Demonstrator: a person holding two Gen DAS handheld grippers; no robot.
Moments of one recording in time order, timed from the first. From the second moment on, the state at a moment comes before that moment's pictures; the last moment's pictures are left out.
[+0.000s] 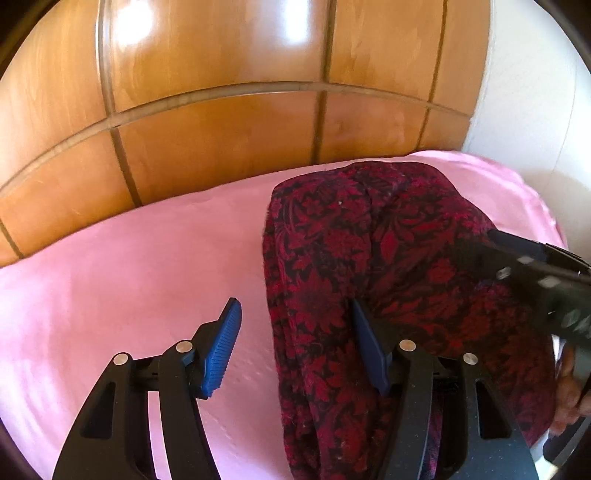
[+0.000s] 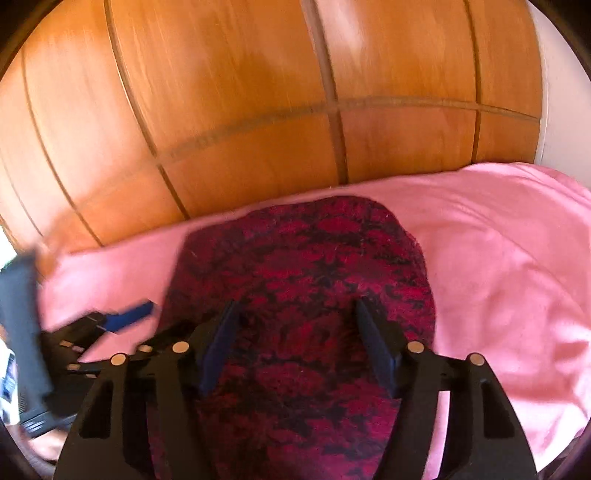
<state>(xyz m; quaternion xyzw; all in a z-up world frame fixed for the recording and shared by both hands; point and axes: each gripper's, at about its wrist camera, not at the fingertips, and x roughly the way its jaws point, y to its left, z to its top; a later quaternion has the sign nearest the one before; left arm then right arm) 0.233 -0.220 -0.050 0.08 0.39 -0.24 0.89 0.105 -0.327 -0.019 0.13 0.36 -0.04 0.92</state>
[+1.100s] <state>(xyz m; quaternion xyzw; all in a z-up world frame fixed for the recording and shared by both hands) 0.163 -0.146 -0.021 0.01 0.34 -0.16 0.93 0.041 -0.268 -0.008 0.11 0.32 -0.16 0.93</state>
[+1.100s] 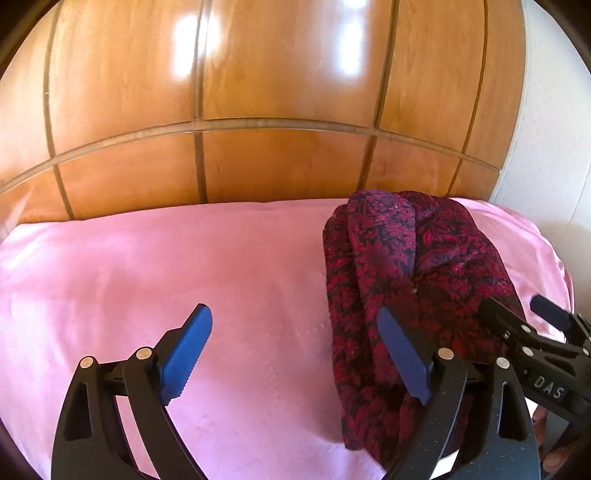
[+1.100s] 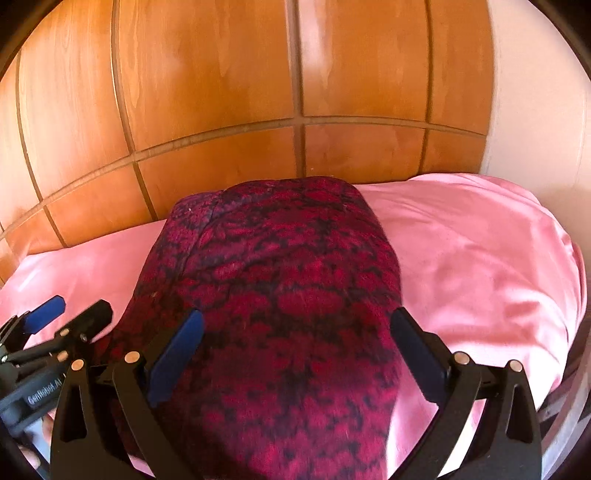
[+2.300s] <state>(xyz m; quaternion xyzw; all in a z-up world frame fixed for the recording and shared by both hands) 0.100 -0.092 -0.013 0.00 0.31 -0.10 0.94 -0.019 -0.221 0.002 0.09 0.29 -0.22 0.93</state>
